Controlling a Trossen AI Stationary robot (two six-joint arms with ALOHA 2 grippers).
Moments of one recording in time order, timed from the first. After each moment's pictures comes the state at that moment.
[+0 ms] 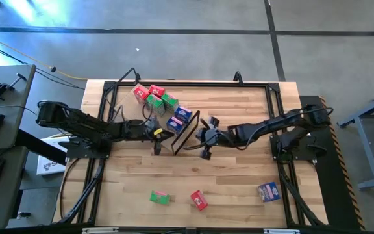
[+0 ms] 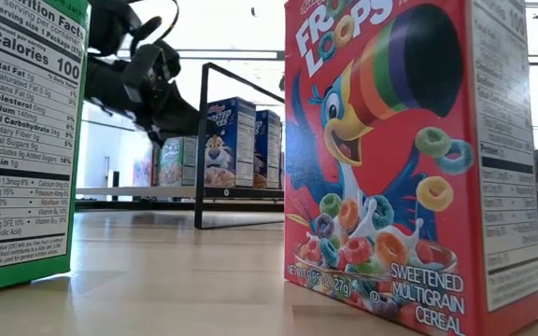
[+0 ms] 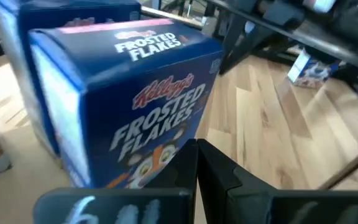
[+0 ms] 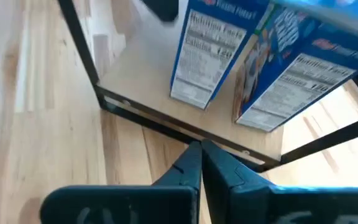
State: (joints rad) left arm 0.02 1.35 0.33 0.71 -0.11 -0.24; right arm 0.12 1.61 0.98 -0.12 0.38 0.13
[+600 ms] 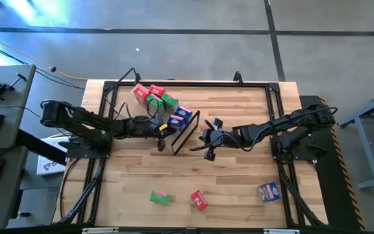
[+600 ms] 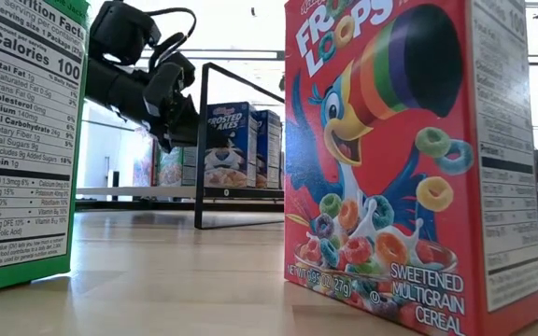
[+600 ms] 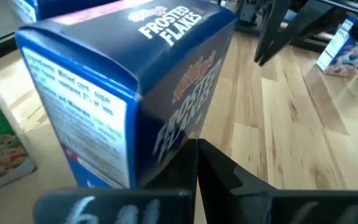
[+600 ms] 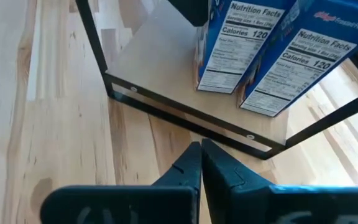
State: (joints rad) left arm 0.09 1.41 0.40 0.63 -0.09 -0.20; right arm 0.14 1.54 0.88 -0.06 0.37 0.14
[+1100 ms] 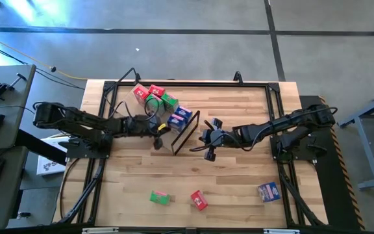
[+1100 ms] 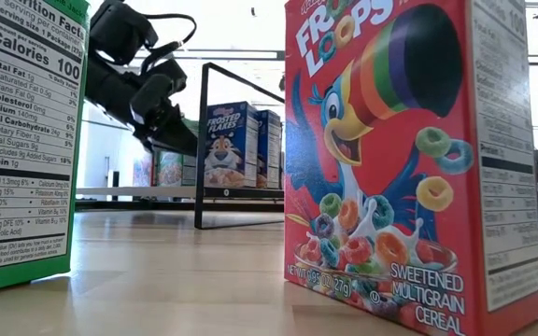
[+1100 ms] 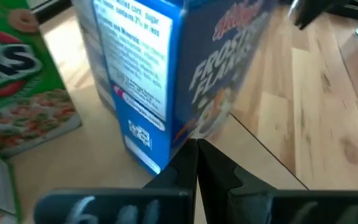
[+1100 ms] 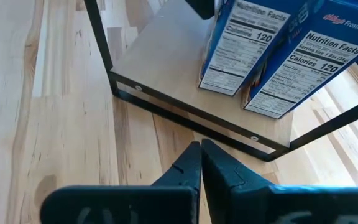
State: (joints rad) left arm 0.10 1.30 0.40 0.40 -0.15 -0.19; right arm 0.14 1.54 0.88 -0.06 0.35 0.12
